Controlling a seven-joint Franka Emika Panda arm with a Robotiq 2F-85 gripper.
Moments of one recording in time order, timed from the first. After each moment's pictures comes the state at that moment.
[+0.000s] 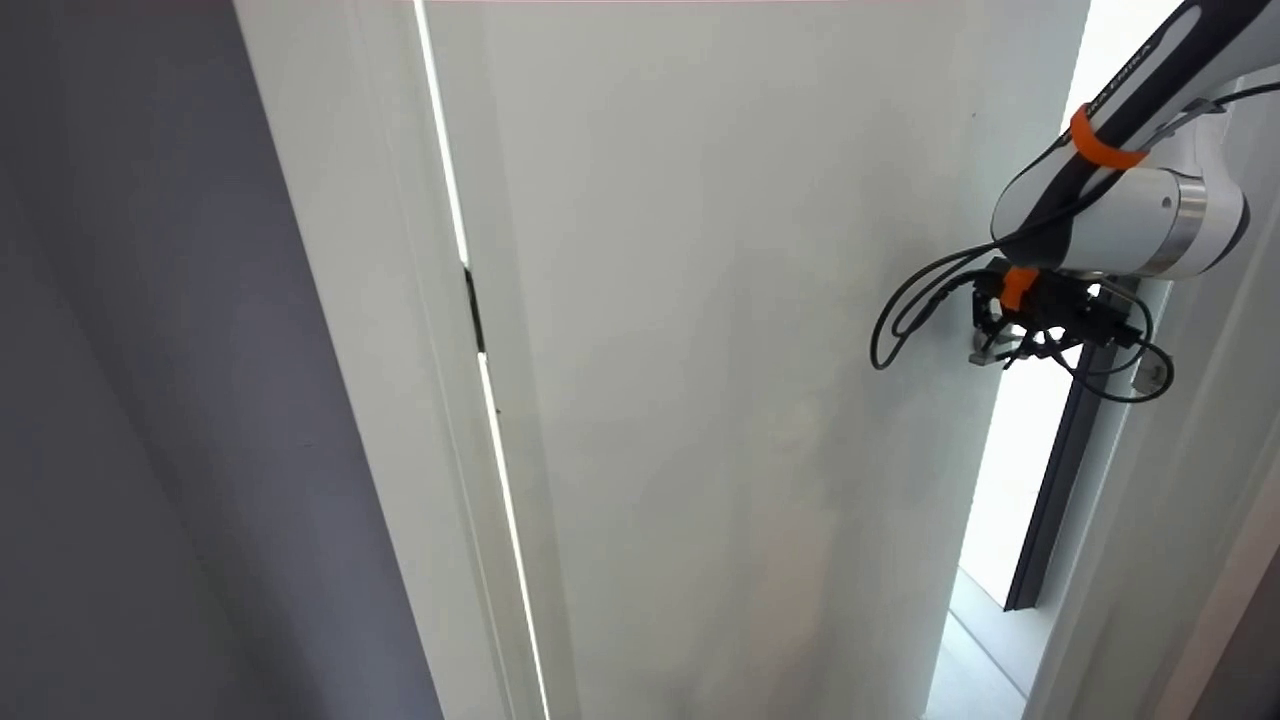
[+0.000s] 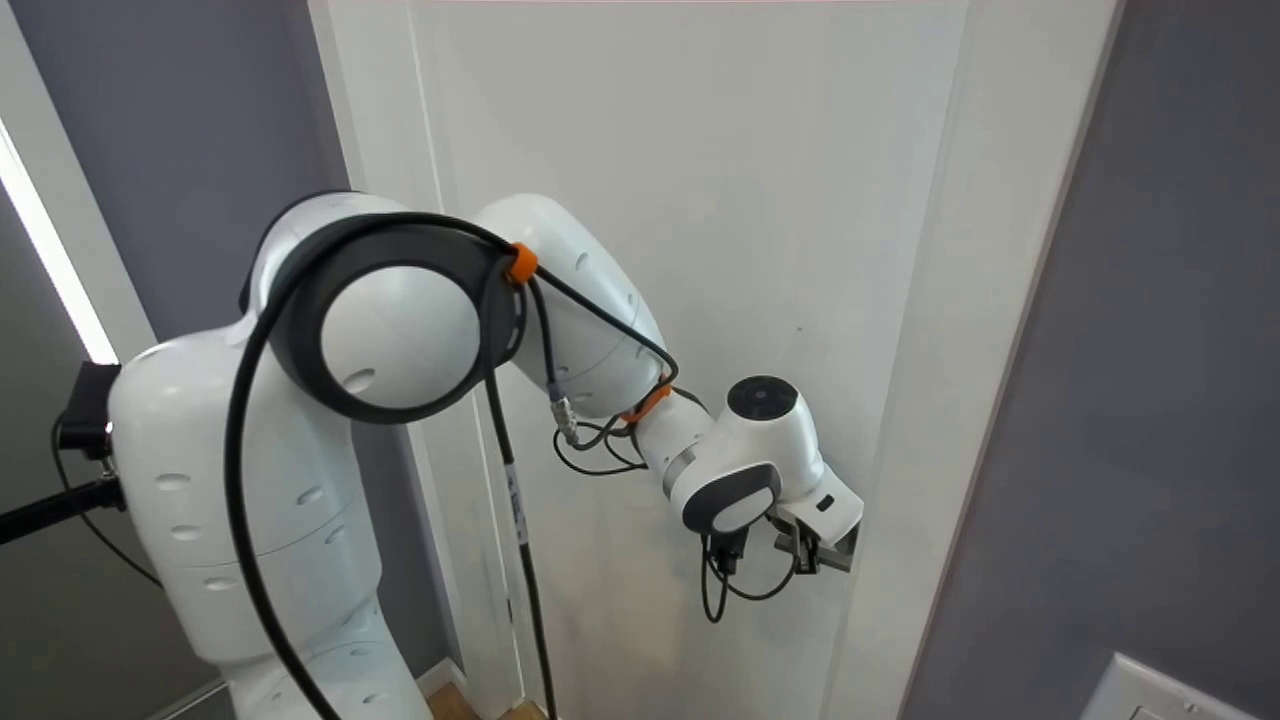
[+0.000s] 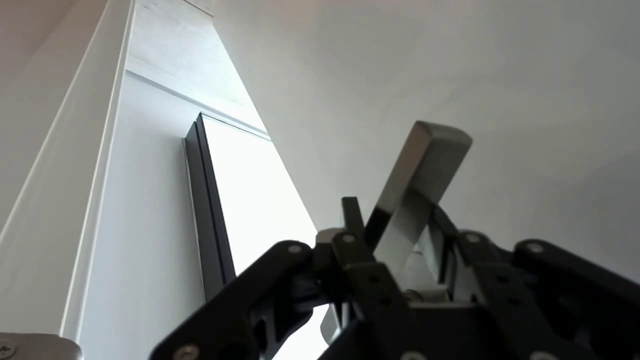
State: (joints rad) arm -0.24 0.04 -0.12 -2.50 0.23 2.99 0.58
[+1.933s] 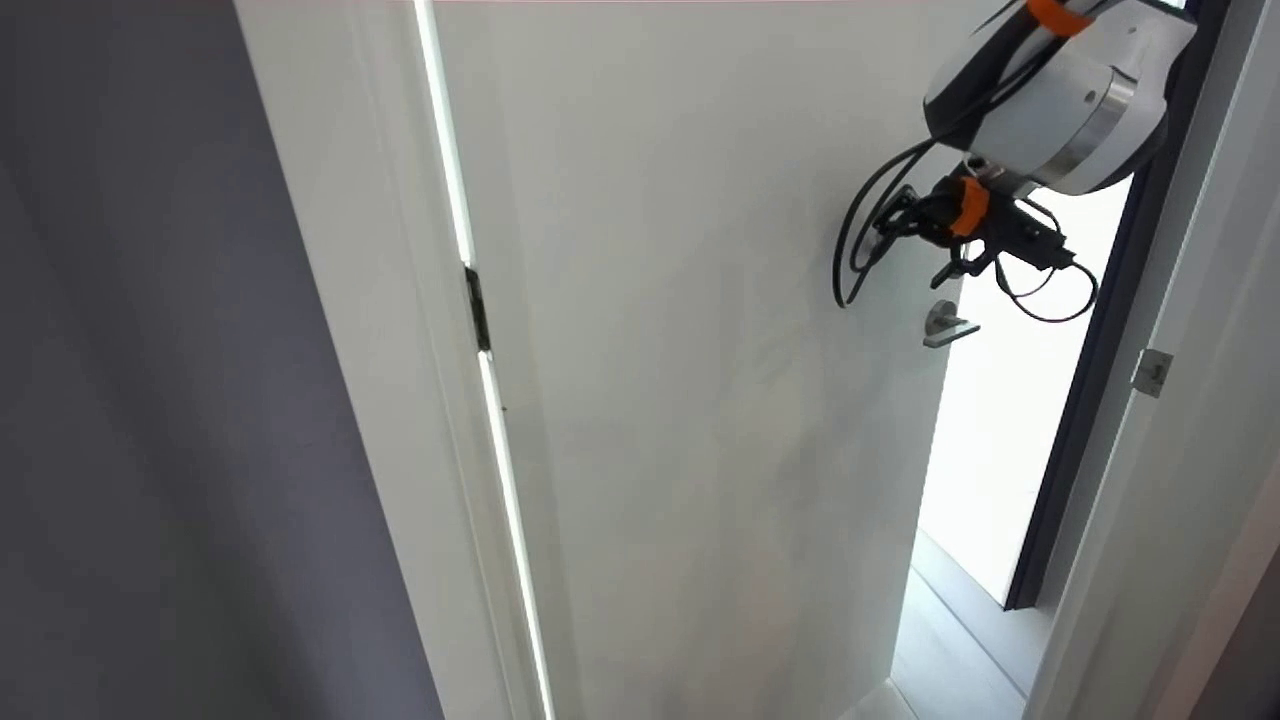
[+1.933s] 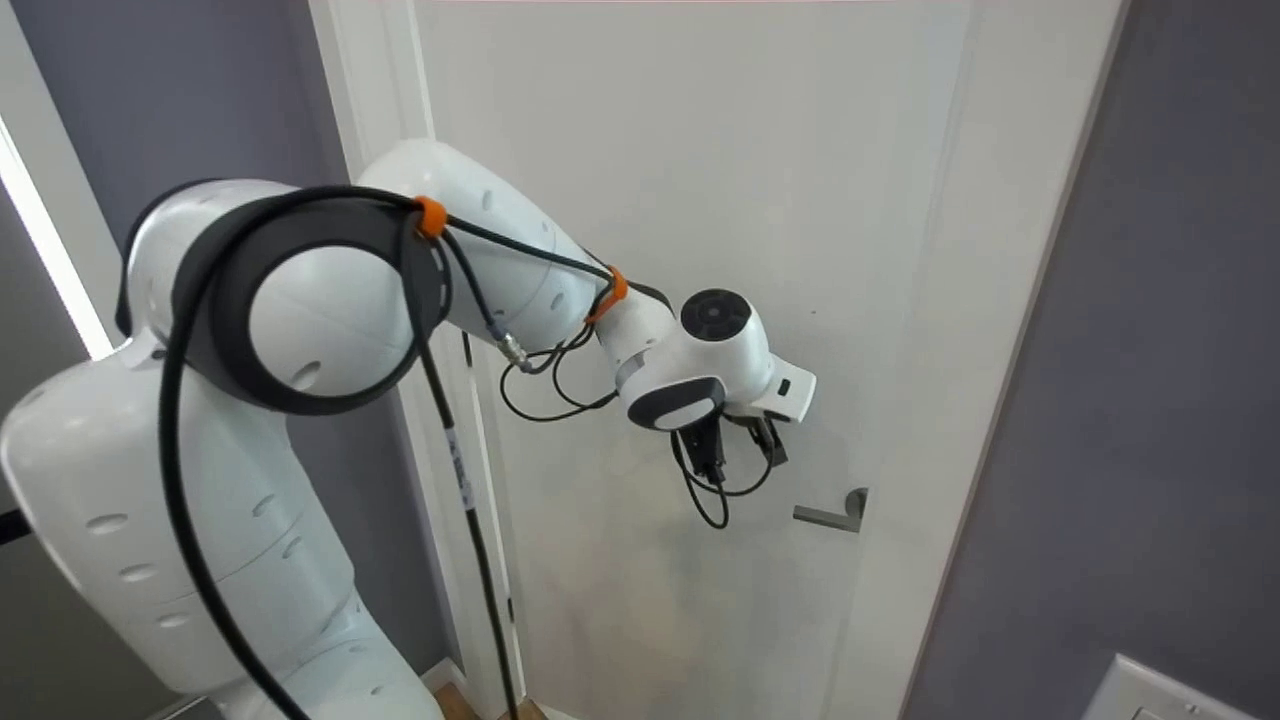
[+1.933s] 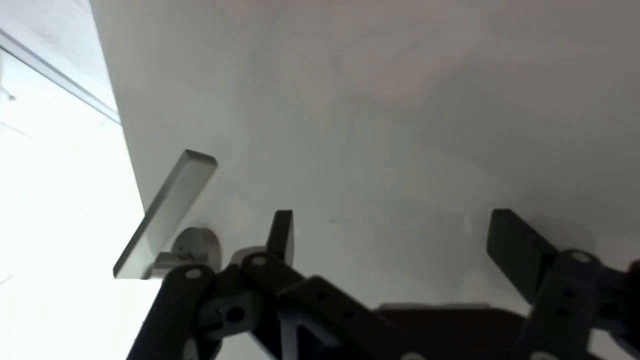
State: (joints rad) arm -0.12 -0.11 0.00 -2.40 0.67 2.93 0.00
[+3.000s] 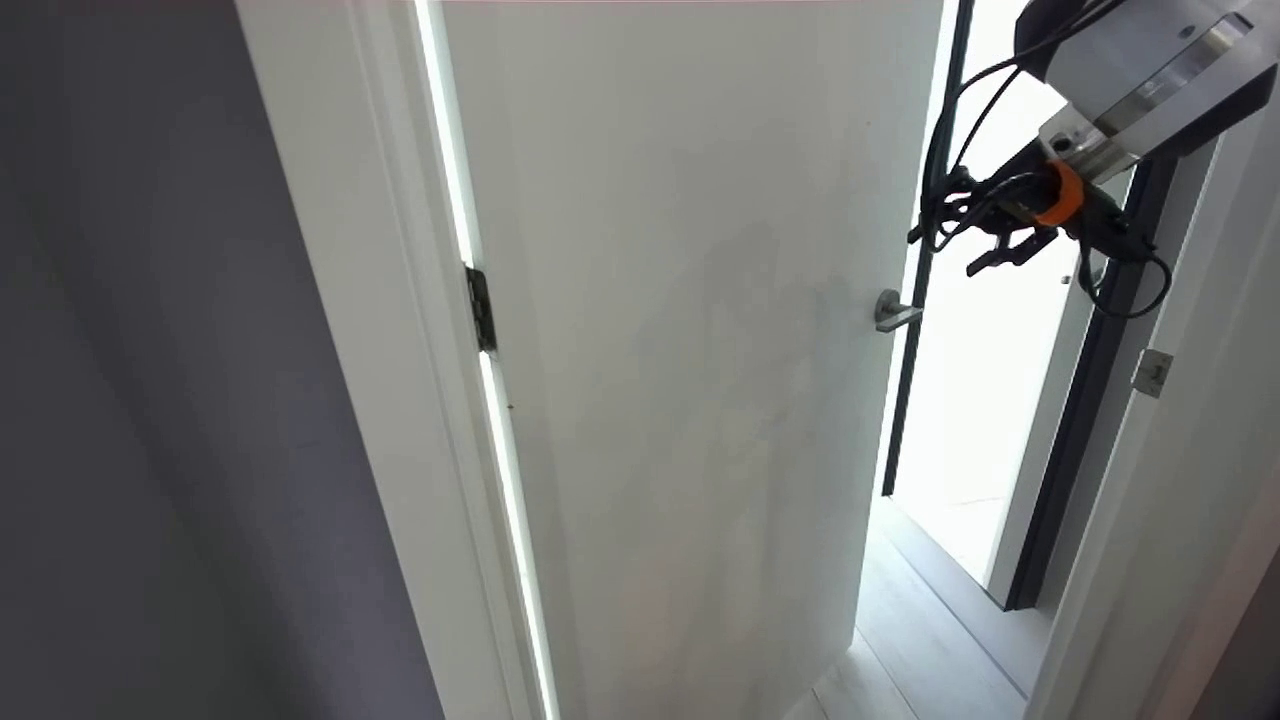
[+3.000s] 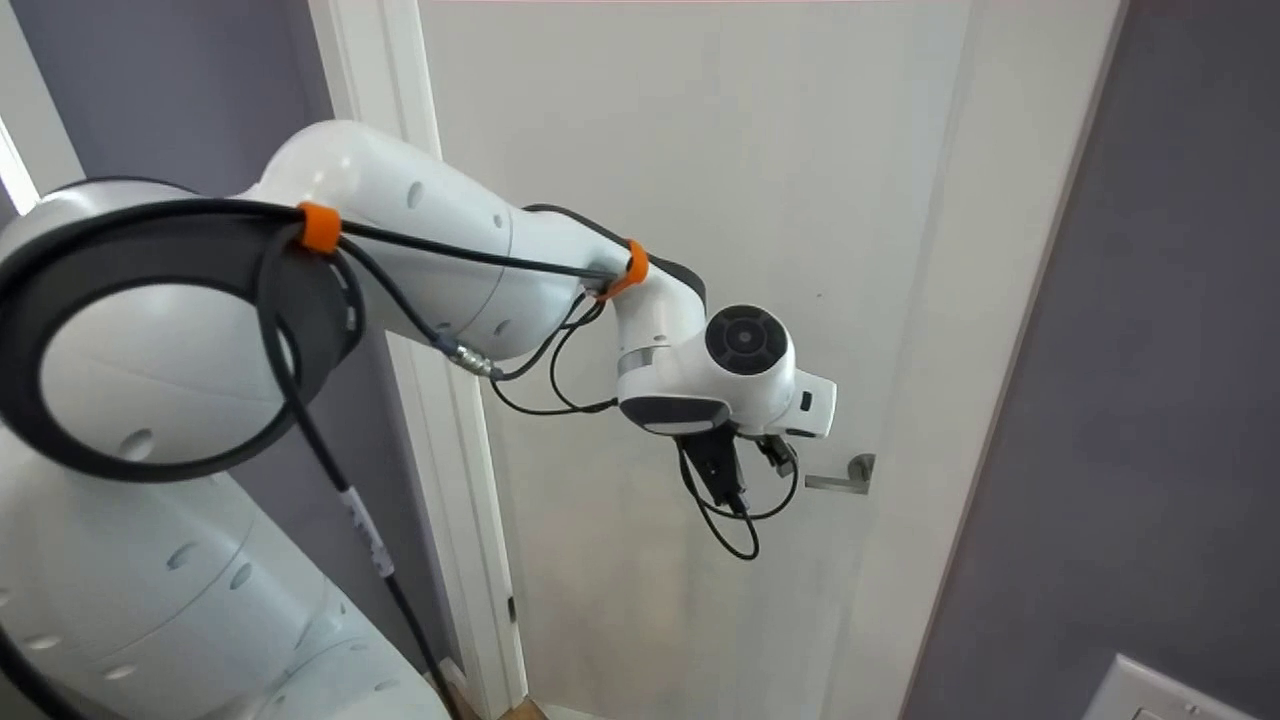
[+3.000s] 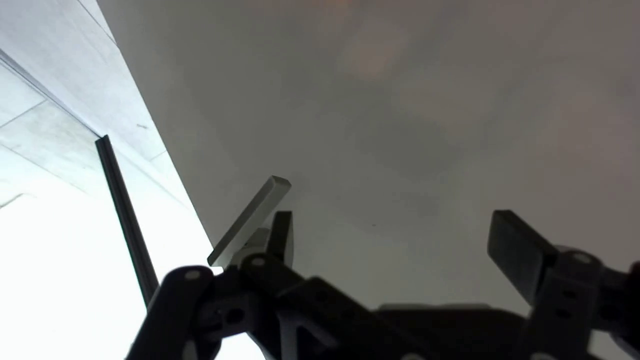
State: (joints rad) arm -0.07 -0.26 -0.15 -2.48 0.93 2.77 -0.47
